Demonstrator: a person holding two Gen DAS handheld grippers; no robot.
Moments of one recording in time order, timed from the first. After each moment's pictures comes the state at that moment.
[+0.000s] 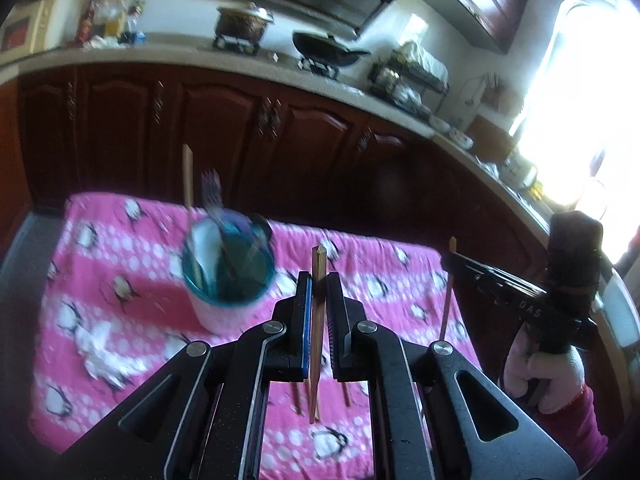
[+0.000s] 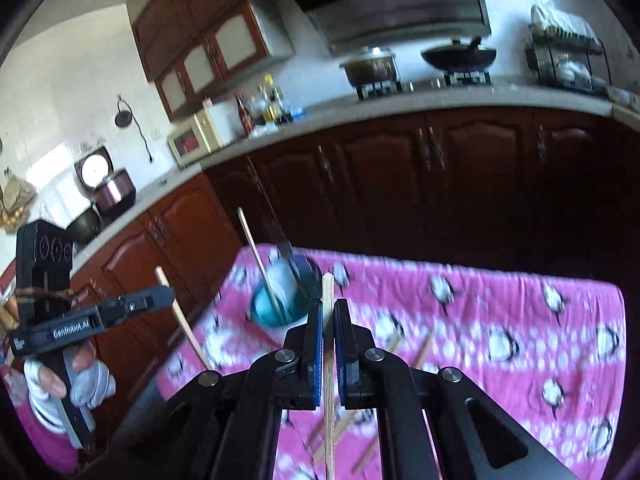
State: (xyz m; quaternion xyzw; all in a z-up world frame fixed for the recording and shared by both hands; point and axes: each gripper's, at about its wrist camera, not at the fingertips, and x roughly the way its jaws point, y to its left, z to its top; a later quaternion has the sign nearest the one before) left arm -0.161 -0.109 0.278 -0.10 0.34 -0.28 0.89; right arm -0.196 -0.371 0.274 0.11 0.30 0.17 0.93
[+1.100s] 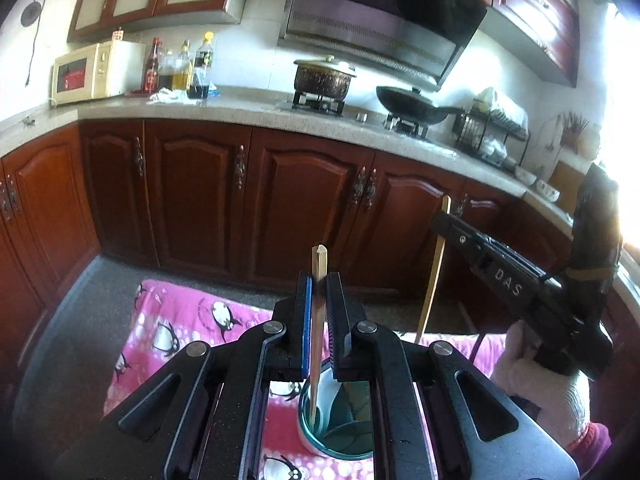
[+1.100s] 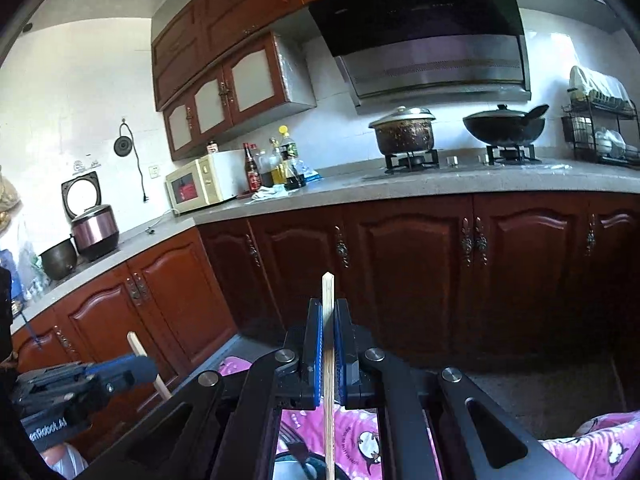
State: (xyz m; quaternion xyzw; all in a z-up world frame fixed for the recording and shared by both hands) left arm -0.026 -0.071 0.277 -0.07 0.27 -0.14 0.95; right arm 0.000 -0.273 0.287 0.09 0.19 0.16 0.97
